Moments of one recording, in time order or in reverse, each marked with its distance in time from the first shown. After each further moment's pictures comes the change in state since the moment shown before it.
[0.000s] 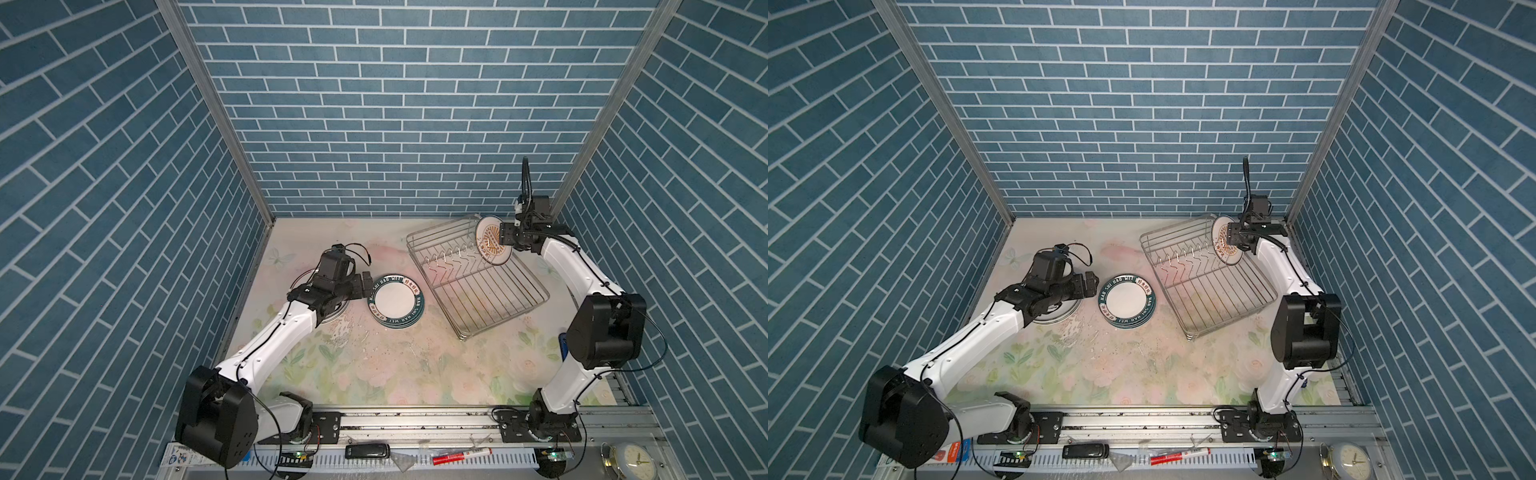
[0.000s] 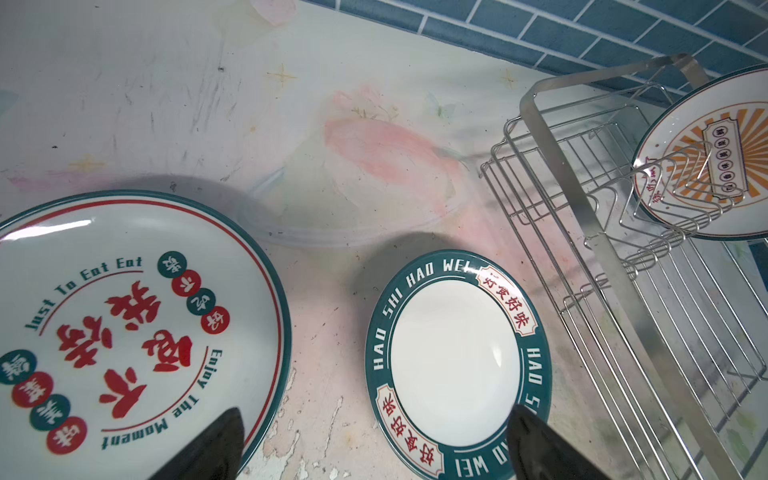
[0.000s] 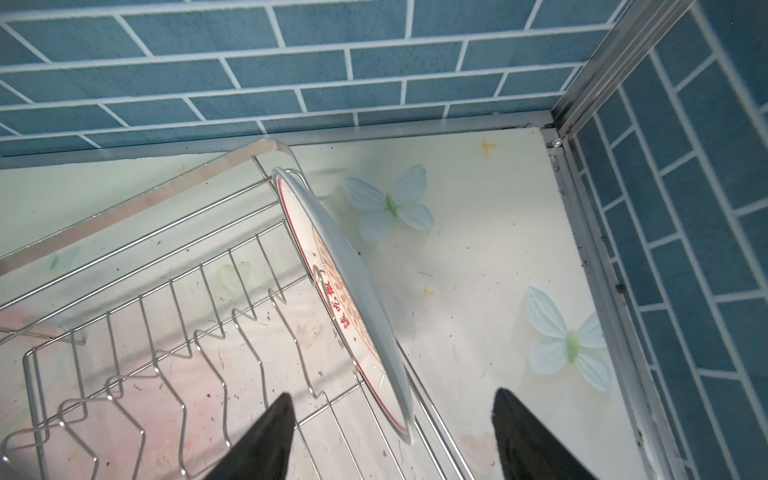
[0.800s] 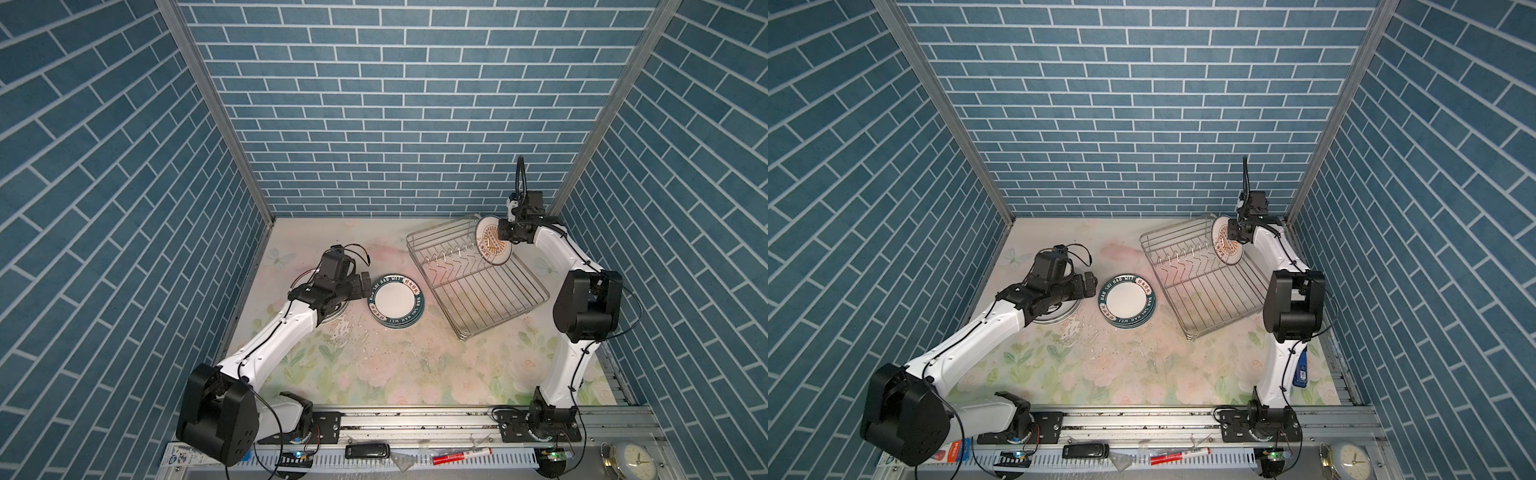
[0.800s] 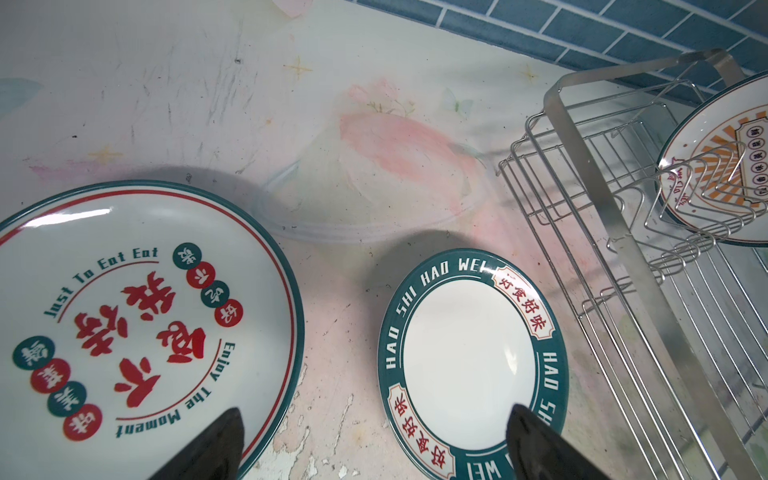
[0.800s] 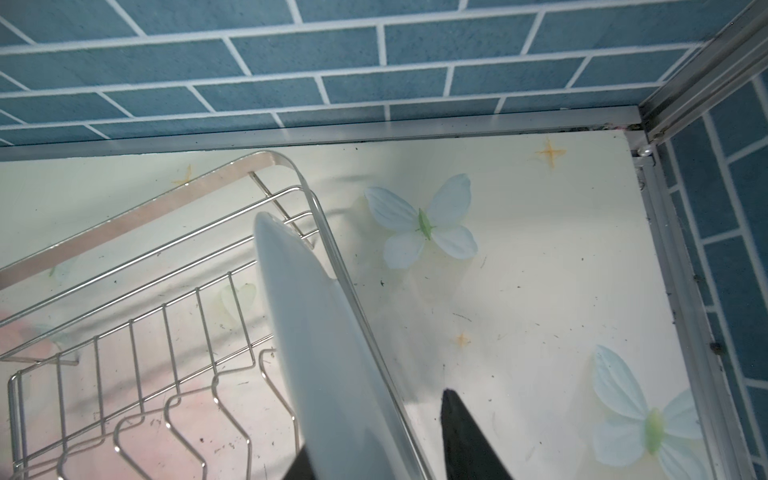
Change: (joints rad) left arm 0.000 0.016 0.000 -0.010 -0.018 -0.014; right arm -0.040 0.213 0.179 0.001 -0.143 -0.047
